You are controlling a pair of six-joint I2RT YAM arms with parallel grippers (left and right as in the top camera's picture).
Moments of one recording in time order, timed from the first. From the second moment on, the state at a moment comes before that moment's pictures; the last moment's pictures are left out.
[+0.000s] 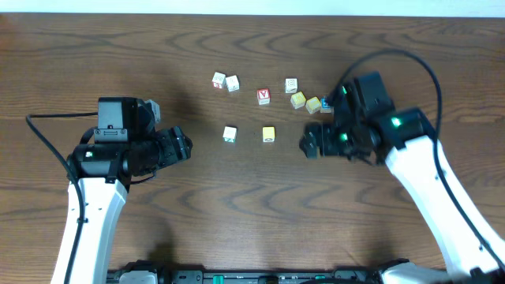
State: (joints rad) left arm 0.00 1.20 1.02 -0.94 0.32 -0.36; right arm 0.34 1.46 1.30 -1.06 -0.22 0.32
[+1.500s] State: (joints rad) left arm 0.00 1.20 1.02 -0.94 0.32 -0.36; right arm 0.35 2.04 1.36 -0.75 0.02 0.10
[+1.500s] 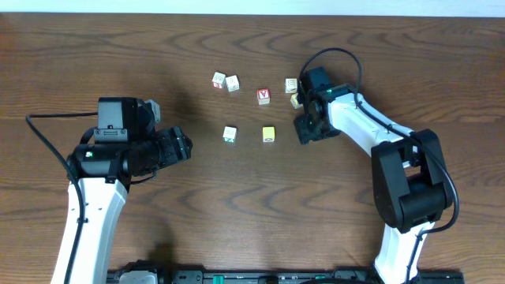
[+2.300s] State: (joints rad) left arm 0.00 1.20 1.02 -0.94 0.32 -0.36; right arm 0.29 2.01 1.37 -0.98 0.02 0.23
